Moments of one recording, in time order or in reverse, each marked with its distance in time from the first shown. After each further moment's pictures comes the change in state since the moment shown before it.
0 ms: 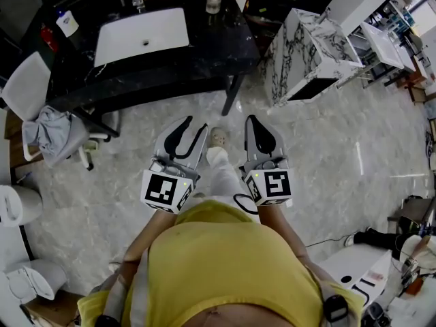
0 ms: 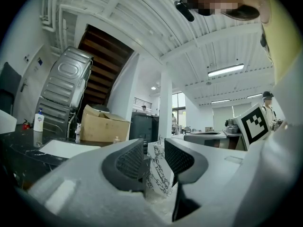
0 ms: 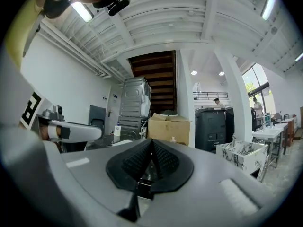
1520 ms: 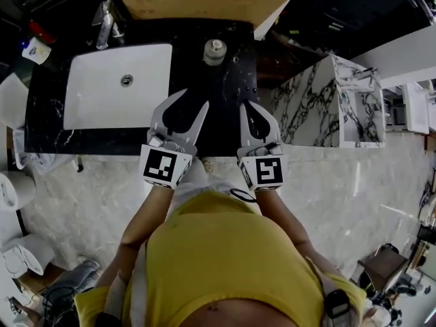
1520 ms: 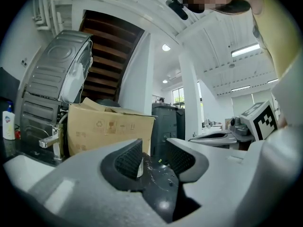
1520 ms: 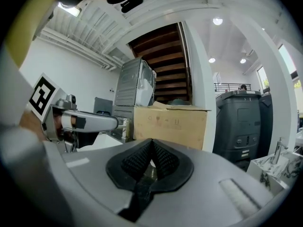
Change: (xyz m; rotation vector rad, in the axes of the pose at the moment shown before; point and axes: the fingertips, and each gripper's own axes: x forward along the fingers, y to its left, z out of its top) left arm 0.425 0.244 -0.027 0.056 0.060 0.172; right arm 0.434 -0.216 -0.057 -0.051 0.071 0.242
